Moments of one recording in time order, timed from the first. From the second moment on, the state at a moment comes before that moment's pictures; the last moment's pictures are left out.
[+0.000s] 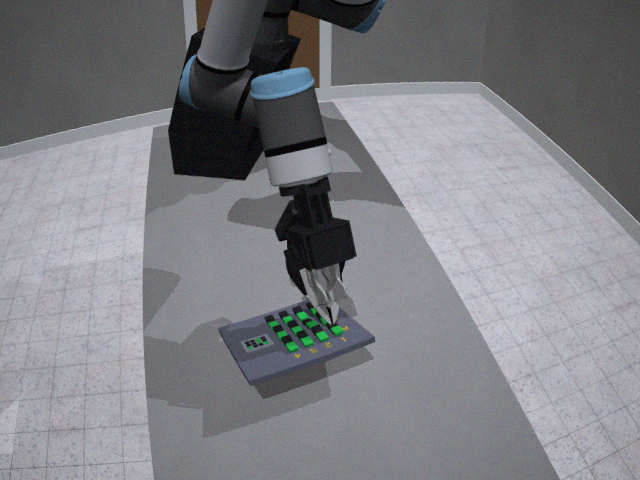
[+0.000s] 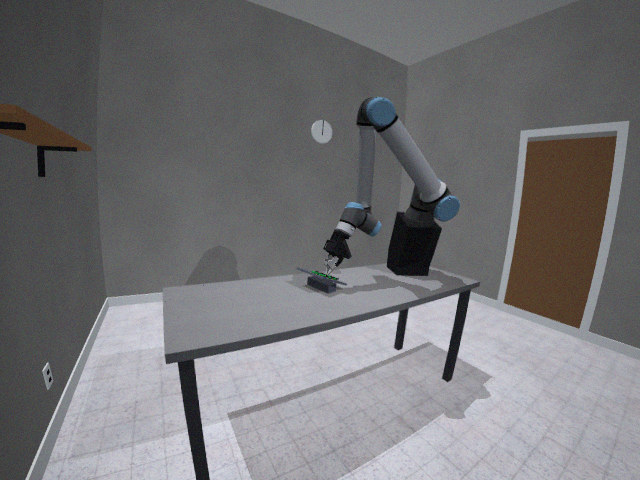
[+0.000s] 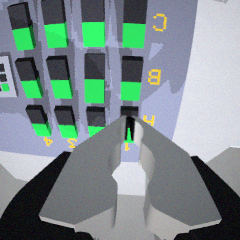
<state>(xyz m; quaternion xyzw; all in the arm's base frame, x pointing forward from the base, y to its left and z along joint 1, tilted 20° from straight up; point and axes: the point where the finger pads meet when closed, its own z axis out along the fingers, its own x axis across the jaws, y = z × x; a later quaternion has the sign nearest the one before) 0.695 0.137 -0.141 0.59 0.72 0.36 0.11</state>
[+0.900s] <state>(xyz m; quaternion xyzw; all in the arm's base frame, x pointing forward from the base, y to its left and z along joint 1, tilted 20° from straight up) 0.692 0.135 -0.137 0.59 0.72 0.36 0.11</state>
